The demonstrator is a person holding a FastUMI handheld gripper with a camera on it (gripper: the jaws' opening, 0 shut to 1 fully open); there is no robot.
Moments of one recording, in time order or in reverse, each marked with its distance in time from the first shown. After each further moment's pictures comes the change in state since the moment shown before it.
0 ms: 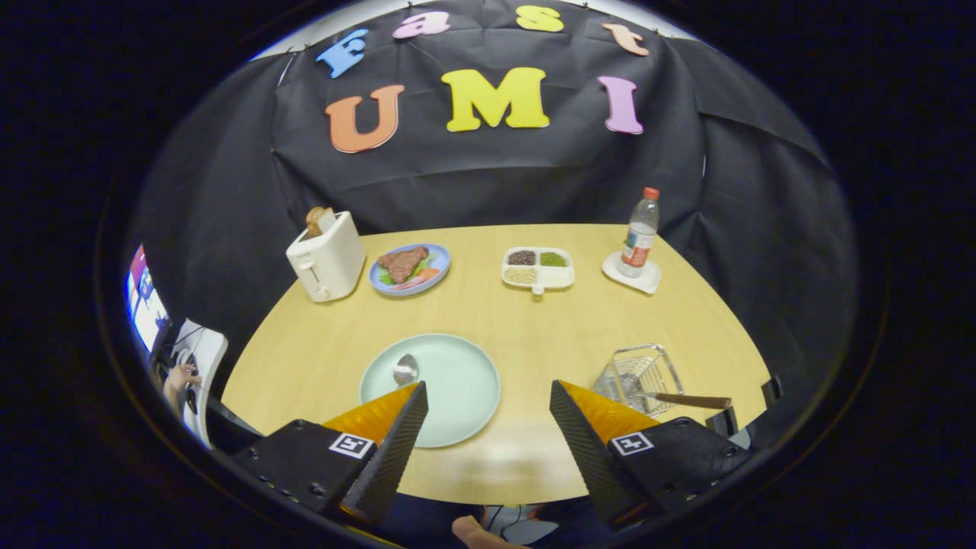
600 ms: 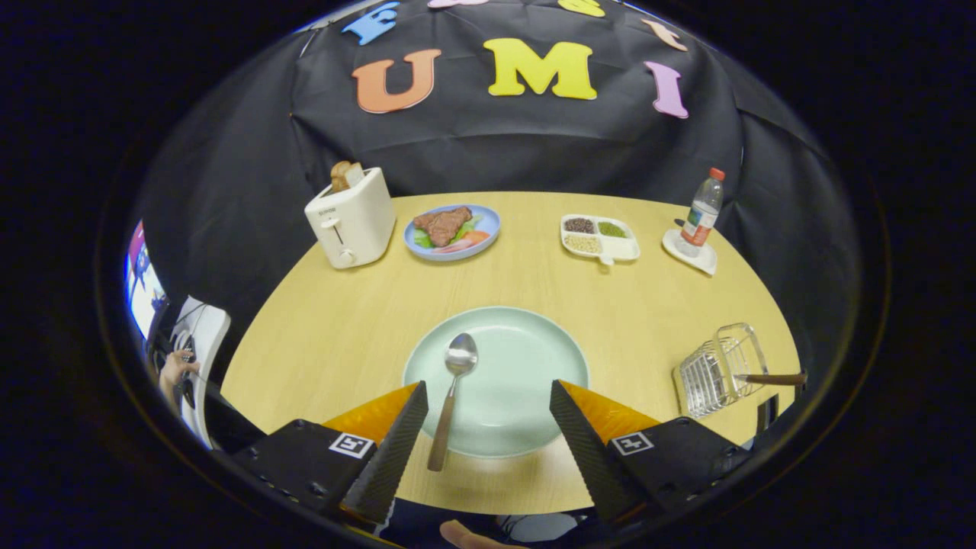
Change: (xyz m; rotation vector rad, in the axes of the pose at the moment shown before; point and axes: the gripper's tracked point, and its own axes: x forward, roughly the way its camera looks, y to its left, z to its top) arm 0.063 0.076 -0.035 -0.040 0.112 0.032
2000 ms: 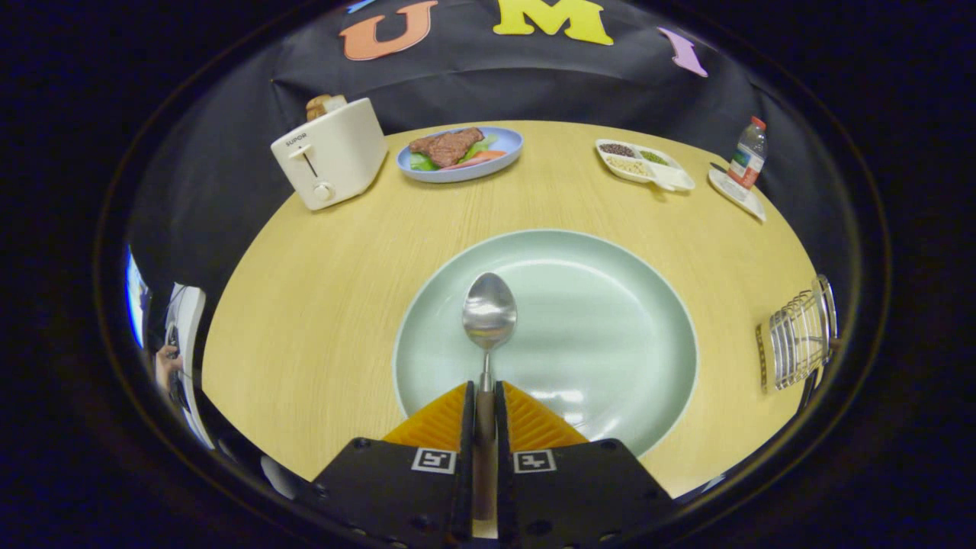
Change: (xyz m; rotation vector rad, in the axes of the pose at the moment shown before) arm 0.092 0.035 -0.055 0.037 0.209 0.021
